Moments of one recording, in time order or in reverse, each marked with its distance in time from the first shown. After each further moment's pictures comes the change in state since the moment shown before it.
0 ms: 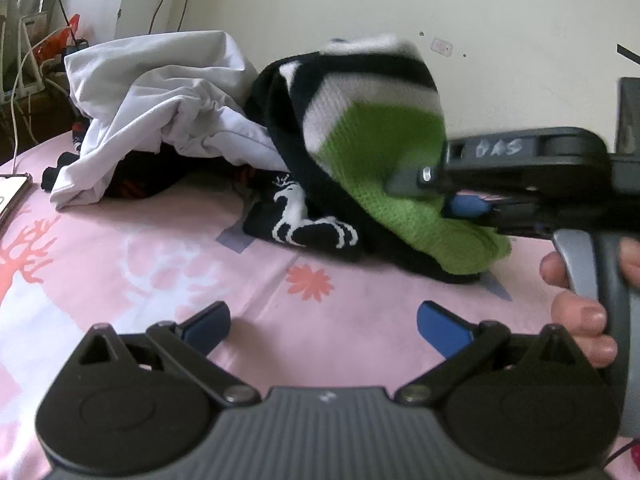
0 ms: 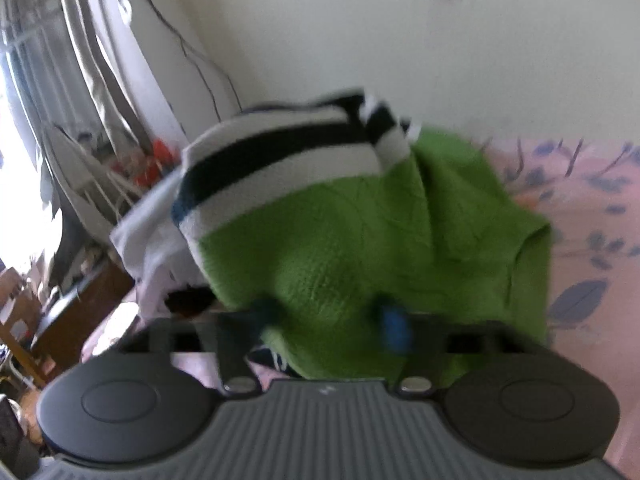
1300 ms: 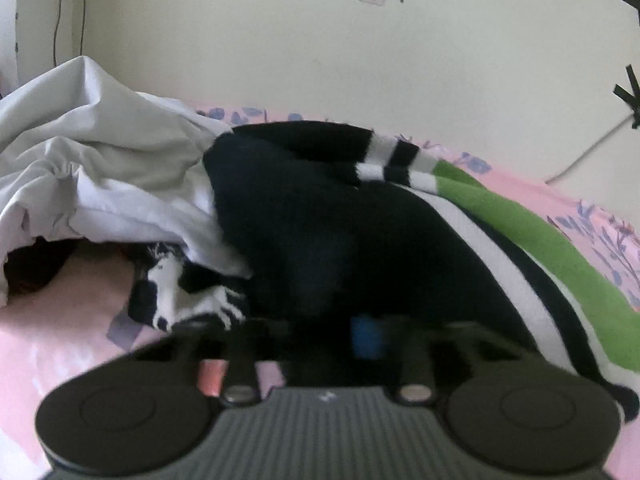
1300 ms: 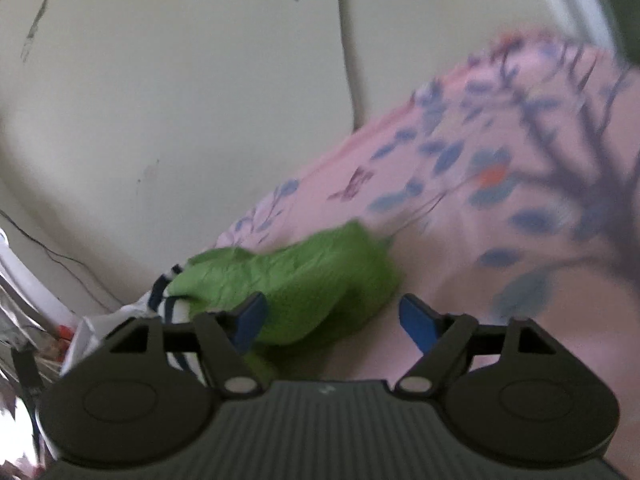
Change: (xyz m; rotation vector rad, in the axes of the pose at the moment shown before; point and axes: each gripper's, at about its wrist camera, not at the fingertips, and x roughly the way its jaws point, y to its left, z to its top) left arm 0.056 -0.073 0.062 0.171 0.159 -0.062; right arm -0.234 -0.174 -0.121 0.535 -0.331 -0.286
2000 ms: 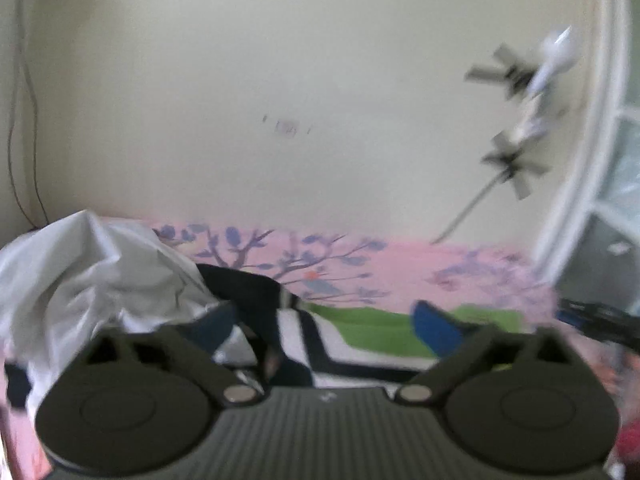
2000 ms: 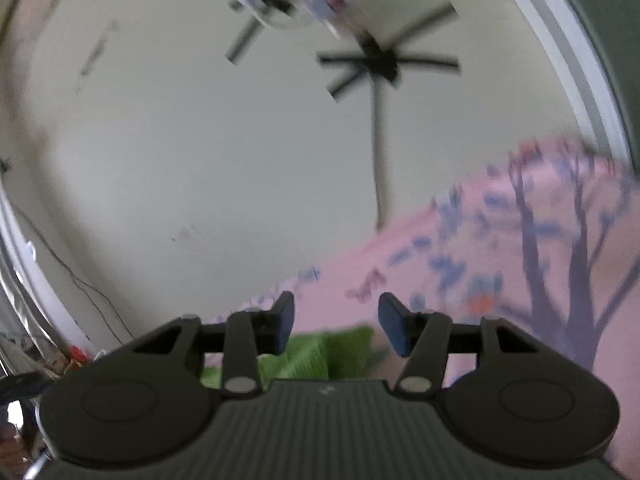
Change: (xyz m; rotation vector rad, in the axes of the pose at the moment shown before) left arm -0.095 0.017 0.056 0.176 -0.168 -0.227; right arm -0.034 -0.013 0.030 -0.089 -0.201 0.041
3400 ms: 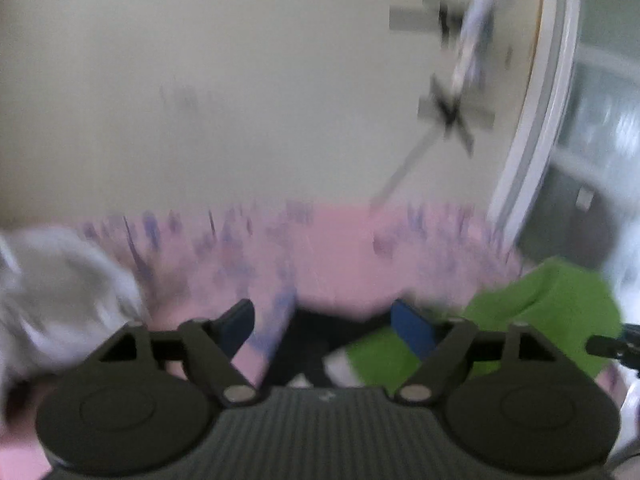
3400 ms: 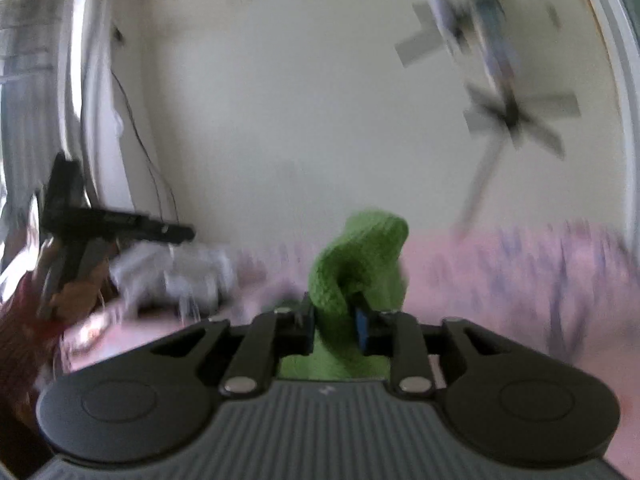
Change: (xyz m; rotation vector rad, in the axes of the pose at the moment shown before) left arm 0.023 -0.086 -0.029 0.105 0.103 -0.141; right arm -0.129 0.071 -0.065 -0.446 0.106 0.013
